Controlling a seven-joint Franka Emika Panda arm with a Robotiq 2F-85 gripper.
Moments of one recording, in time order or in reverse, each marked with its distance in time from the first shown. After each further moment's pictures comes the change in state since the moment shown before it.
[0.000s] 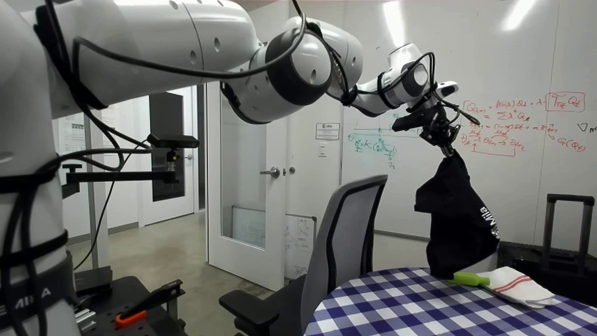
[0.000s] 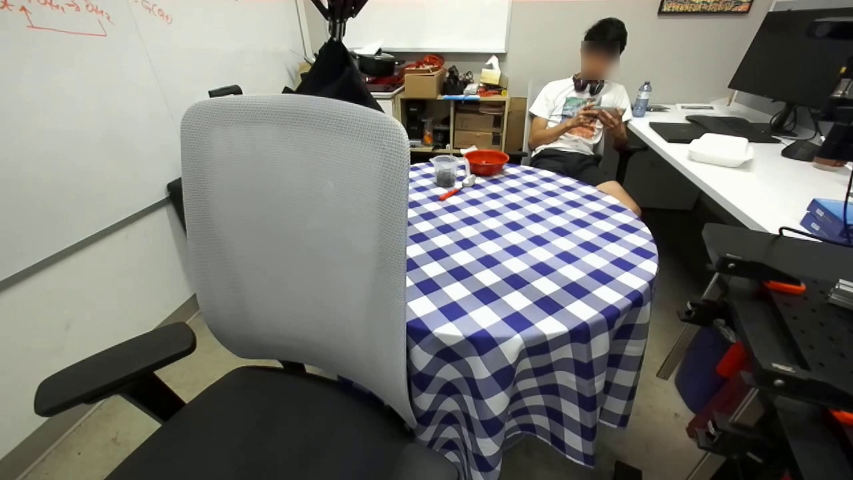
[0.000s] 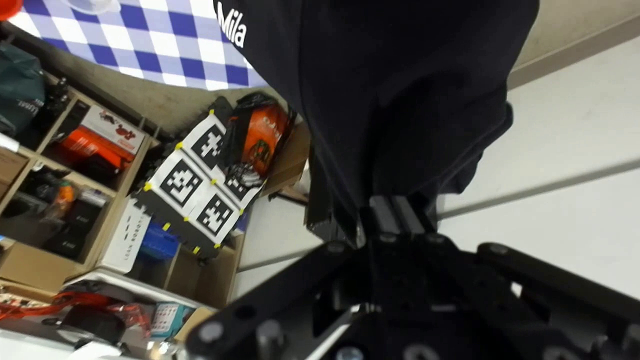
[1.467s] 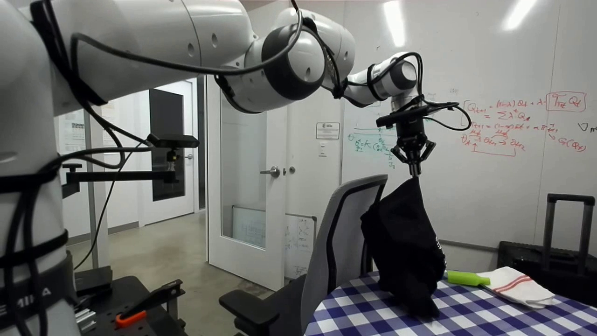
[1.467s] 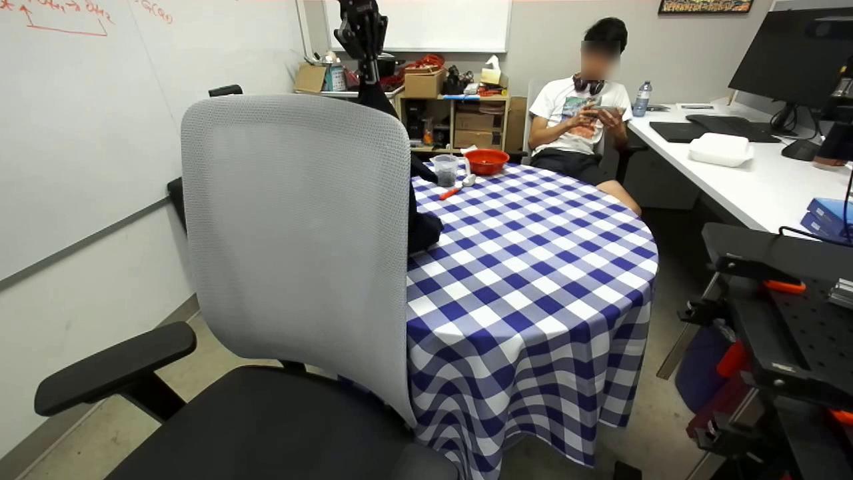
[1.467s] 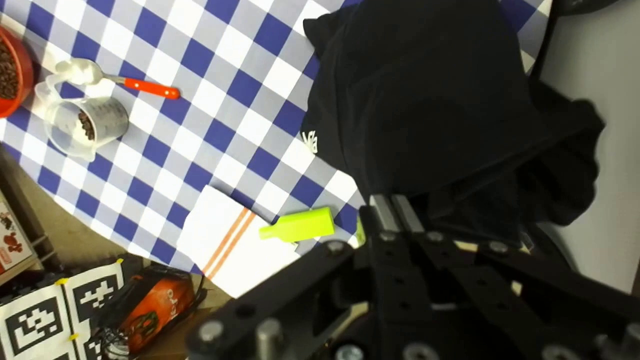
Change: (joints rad) arm 0.028 -0.052 0.080 -0.027 -0.004 -0.542 -0.410
